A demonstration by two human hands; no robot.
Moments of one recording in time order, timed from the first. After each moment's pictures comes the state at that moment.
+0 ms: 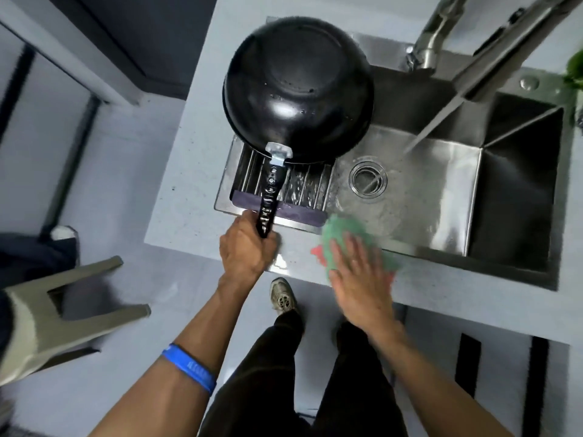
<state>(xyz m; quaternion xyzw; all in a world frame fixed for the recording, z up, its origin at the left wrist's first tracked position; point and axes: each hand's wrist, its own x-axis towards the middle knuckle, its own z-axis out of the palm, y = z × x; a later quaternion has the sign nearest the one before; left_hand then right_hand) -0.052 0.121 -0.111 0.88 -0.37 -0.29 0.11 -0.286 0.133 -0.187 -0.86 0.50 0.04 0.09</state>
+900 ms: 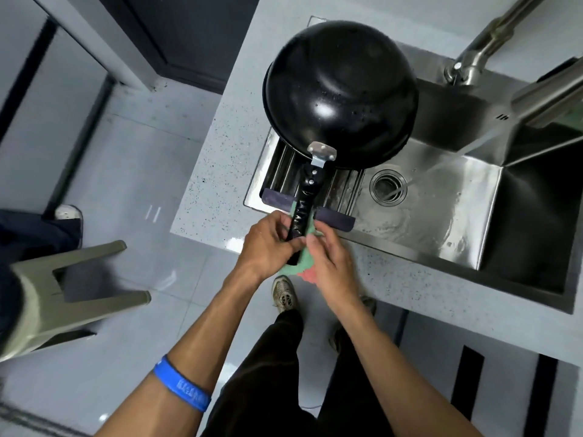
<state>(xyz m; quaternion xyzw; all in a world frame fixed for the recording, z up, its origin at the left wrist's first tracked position) -0.022 0.132 -0.098 0.78 -0.32 -0.48 0.24 -0.162 0.120 -0.109 -0.49 0.58 -0.20 0.62</state>
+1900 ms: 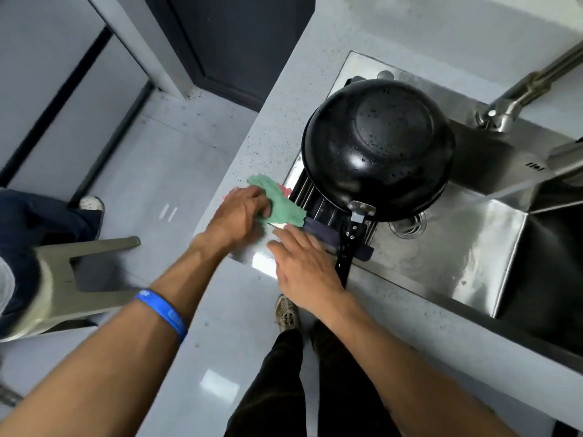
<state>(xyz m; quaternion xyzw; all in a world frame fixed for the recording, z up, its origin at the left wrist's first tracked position) 0.095 0.106 -0.116 0.75 -0.62 -0.22 0.05 -0.098 0.098 -0.109 -0.95 0.25 -0.02 0.20</state>
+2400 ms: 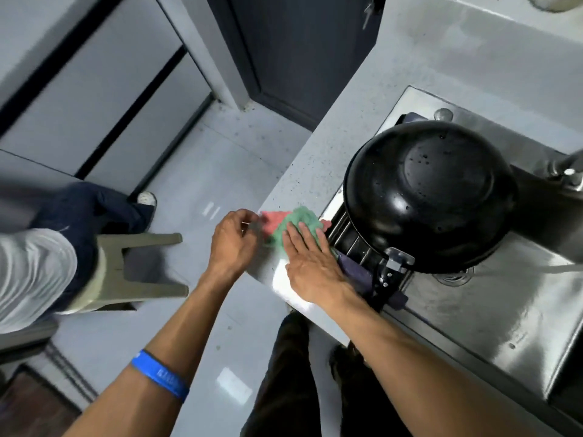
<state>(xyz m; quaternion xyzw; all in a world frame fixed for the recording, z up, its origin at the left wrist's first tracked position) 0.115 0.134 -0.089 0.90 -0.25 -0.23 0.26 -0.027 0.056 -0.140 -0.95 0.20 0.14 0.18</state>
